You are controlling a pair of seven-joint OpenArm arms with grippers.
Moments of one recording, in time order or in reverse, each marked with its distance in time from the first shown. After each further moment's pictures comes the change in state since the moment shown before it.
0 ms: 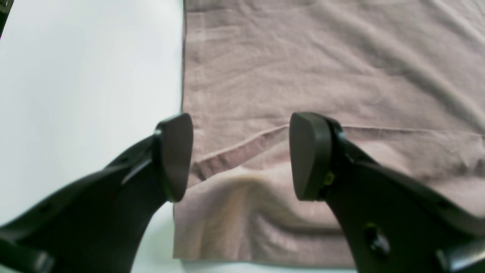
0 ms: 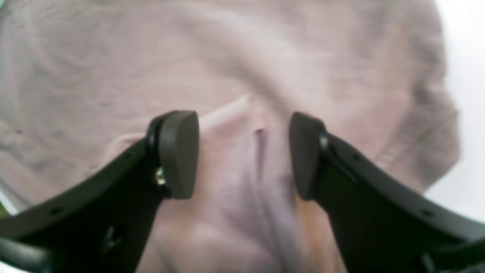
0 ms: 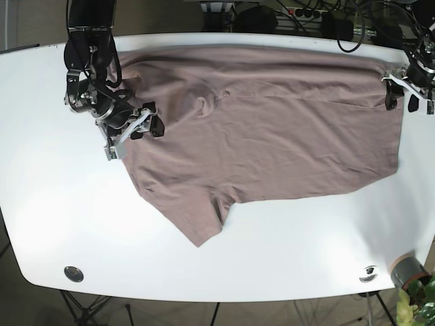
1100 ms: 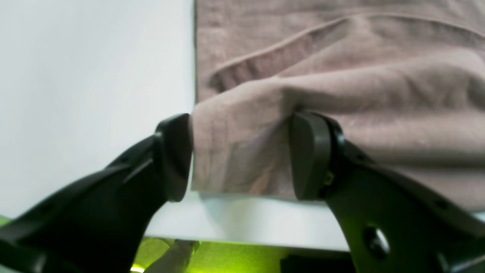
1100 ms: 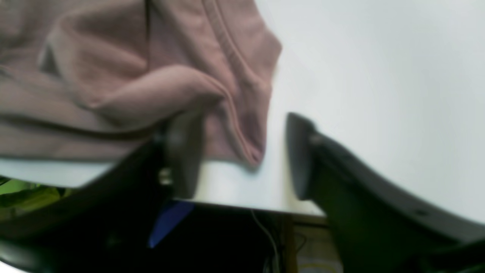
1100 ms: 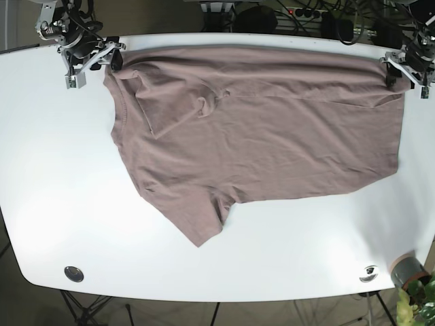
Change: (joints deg) left arm 2.1 0.3 -1.5 -5.2 9.4 -0.4 0.0; right arm -29.3 0.8 17.1 17.2 0.2 0.2 0.2
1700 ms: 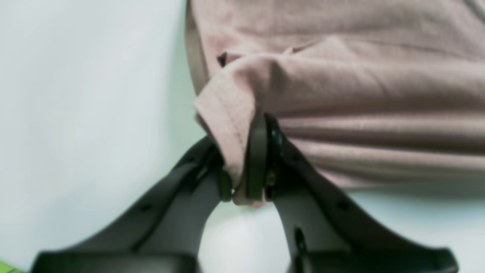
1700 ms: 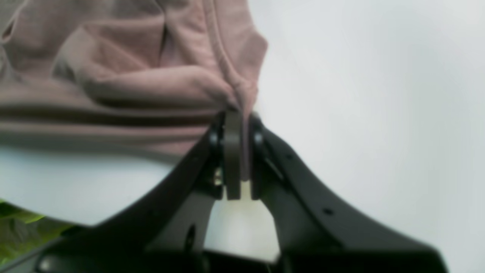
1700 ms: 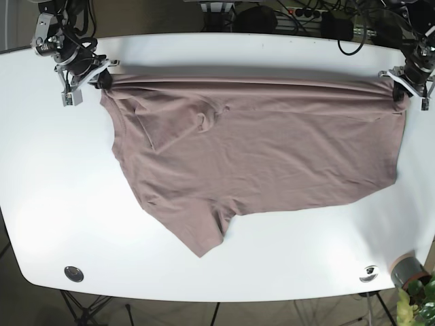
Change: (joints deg) left arm -4.1 0.3 0.2 -1.8 -0.3 -0.2 -0.2; right arm 4.9 2.3 -0.4 -3.7 1.3 0.5 0.2
